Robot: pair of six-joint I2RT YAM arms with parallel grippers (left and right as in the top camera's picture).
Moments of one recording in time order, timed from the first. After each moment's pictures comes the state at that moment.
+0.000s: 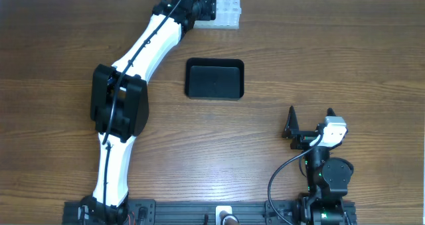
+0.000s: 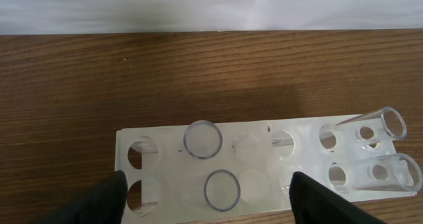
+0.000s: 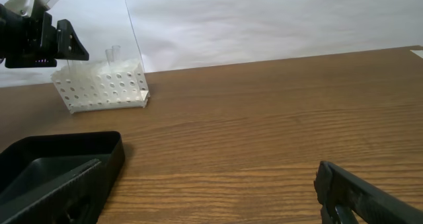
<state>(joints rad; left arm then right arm) -0.39 2.33 2.02 -0.44 -0.12 -0.27 -0.03 0.02 0.01 -0.07 -0.02 0.11</state>
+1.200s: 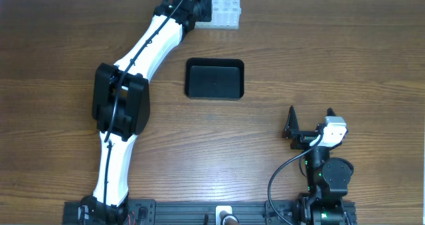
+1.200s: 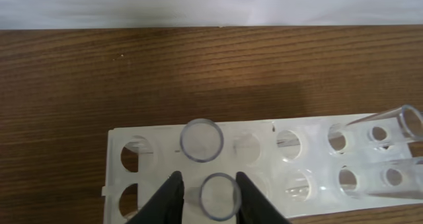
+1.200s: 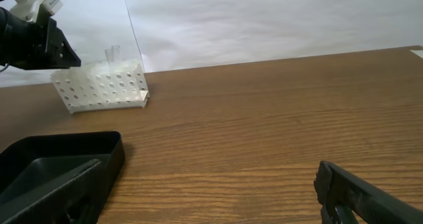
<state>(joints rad) -0.39 2.35 2.02 -0.43 -0.13 -0.27 -0.03 0.02 0.01 -0.07 -0.02 0.11</state>
